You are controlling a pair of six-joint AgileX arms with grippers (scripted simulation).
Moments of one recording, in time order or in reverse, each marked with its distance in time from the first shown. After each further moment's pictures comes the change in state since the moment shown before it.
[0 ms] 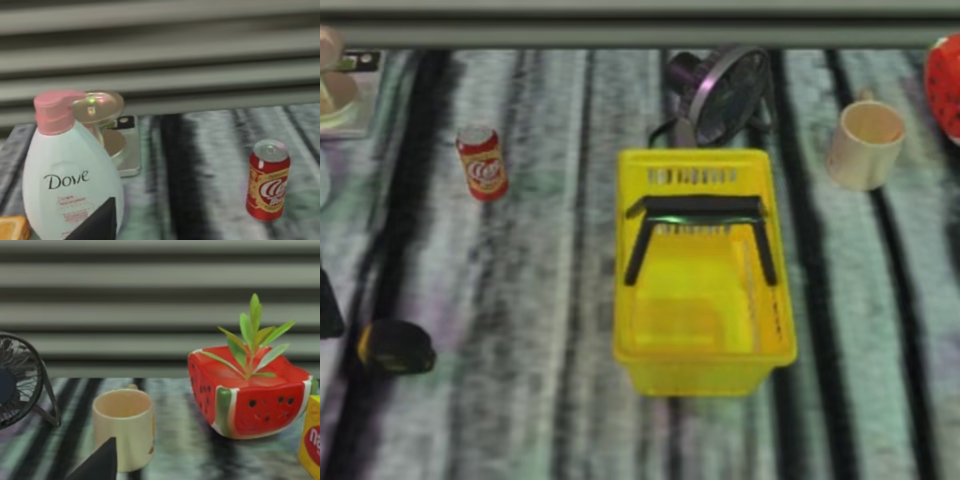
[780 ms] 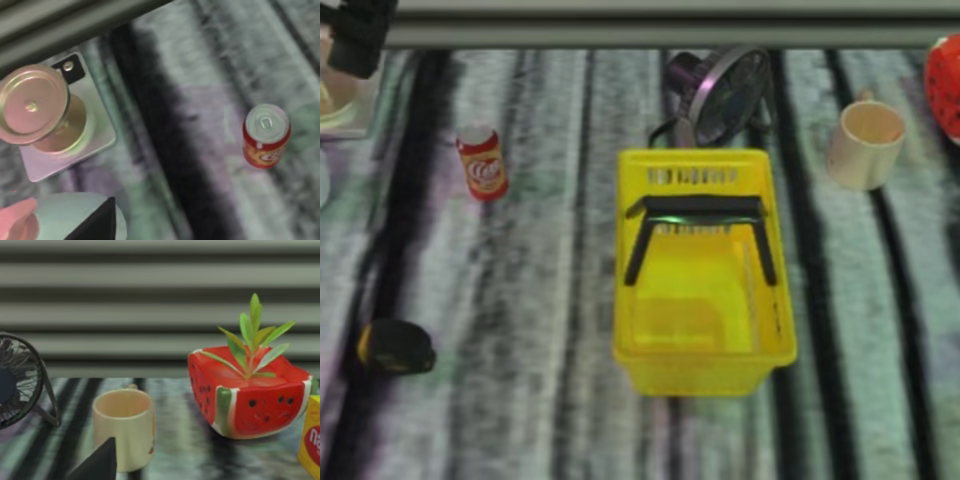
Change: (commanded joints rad) left arm -0.069 1.189 1.192 -0.636 0.038 0.297; right arm 0.000 0.000 0.000 0.000 0.000 0.000
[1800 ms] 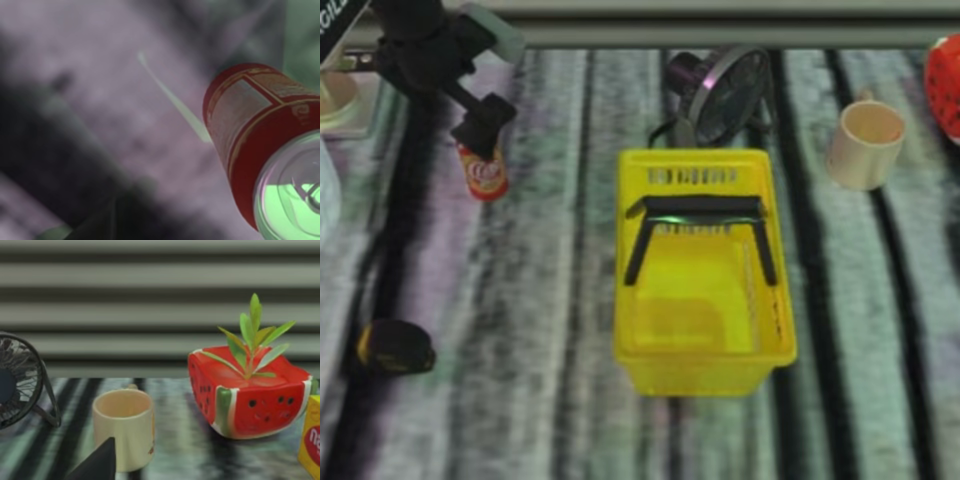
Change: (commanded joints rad) left arm -0.073 1.116 1.028 -0.617 0.012 0.288; right arm 0.000 0.000 0.000 0.000 0.000 0.000
